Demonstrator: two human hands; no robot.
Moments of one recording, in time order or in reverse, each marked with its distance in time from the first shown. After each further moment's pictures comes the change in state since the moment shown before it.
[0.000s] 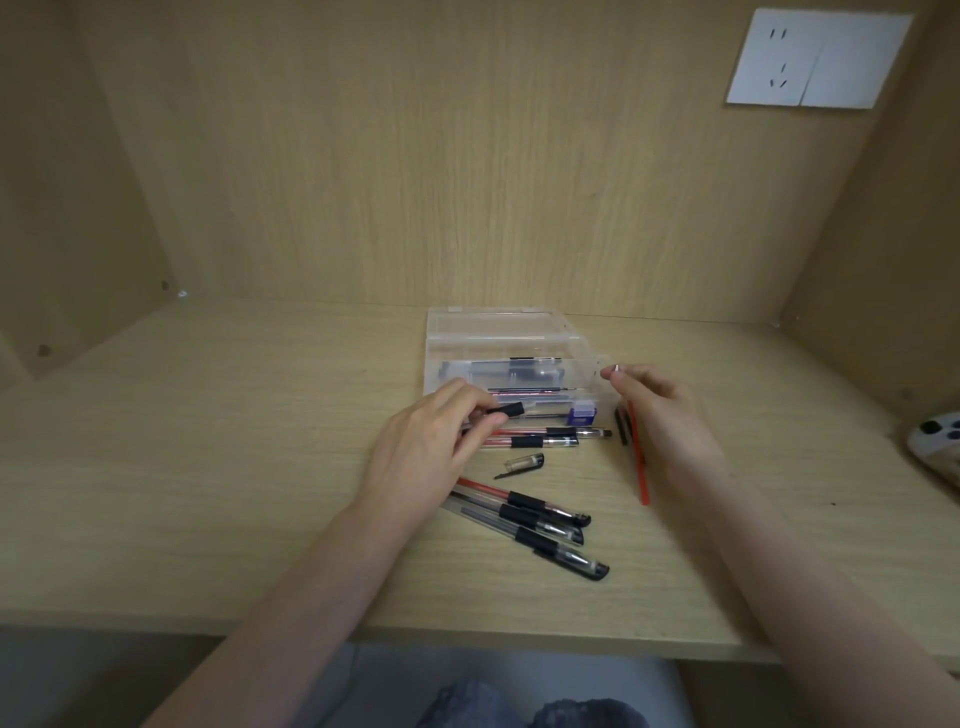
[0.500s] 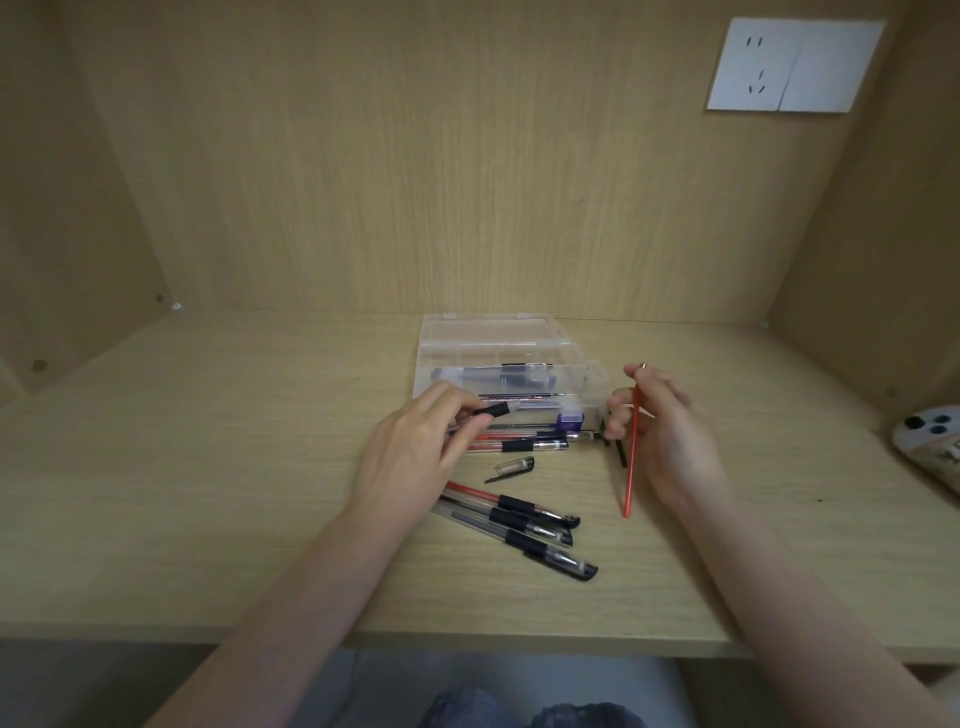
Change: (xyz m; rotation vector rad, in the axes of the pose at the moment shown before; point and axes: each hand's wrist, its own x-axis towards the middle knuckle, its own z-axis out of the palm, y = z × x) left_hand -0.001 0.001 -0.001 0.019 0.039 -0.014; right_hand -0.012 -0.002 -0.005 0.504 0.005 -0.044
